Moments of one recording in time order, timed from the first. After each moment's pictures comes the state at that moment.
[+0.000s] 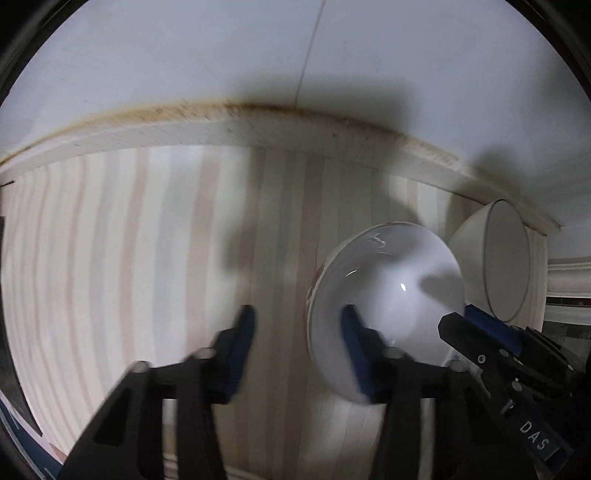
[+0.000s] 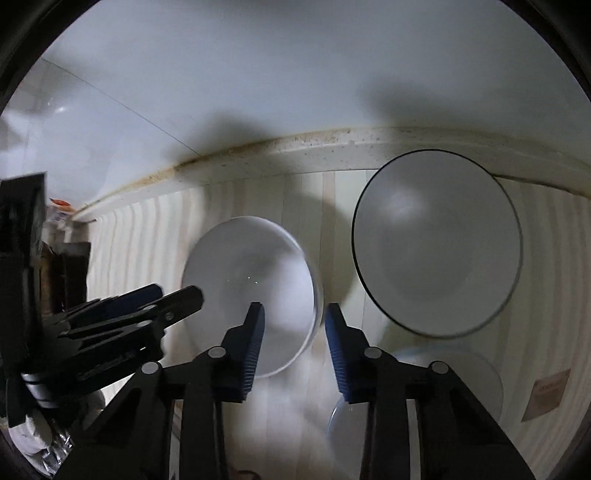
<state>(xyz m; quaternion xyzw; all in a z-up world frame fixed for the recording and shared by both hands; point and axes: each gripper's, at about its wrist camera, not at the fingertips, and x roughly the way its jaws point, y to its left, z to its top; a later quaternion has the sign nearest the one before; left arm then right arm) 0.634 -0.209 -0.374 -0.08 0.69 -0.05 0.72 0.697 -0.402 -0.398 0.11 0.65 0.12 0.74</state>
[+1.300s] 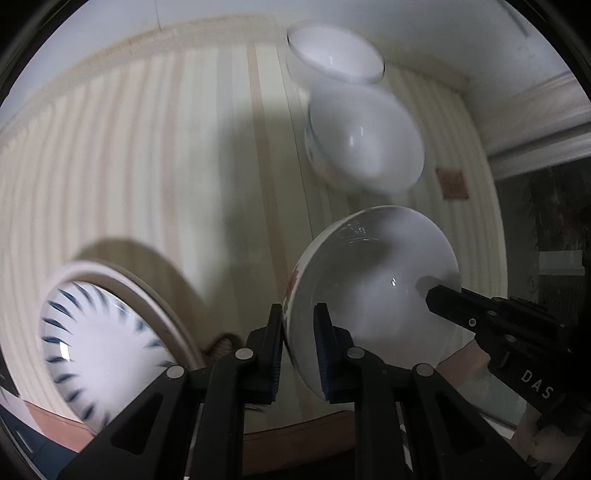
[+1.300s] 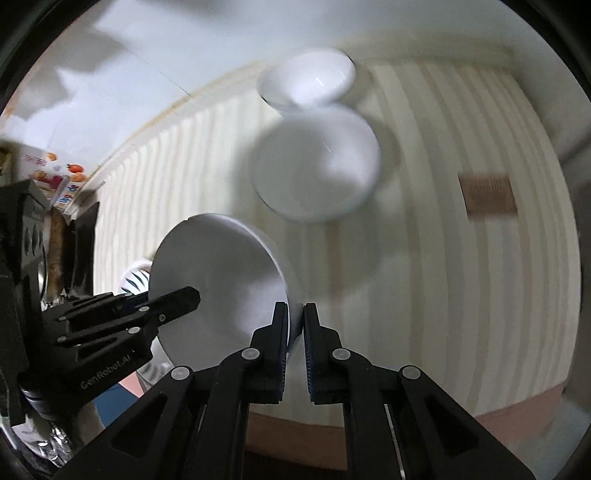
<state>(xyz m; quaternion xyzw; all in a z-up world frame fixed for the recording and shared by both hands) 0.450 -0.294 -0.326 -0.02 0.70 -0.15 0.69 0.481 -0.490 -0.366 0.17 0.66 0.08 0.72</state>
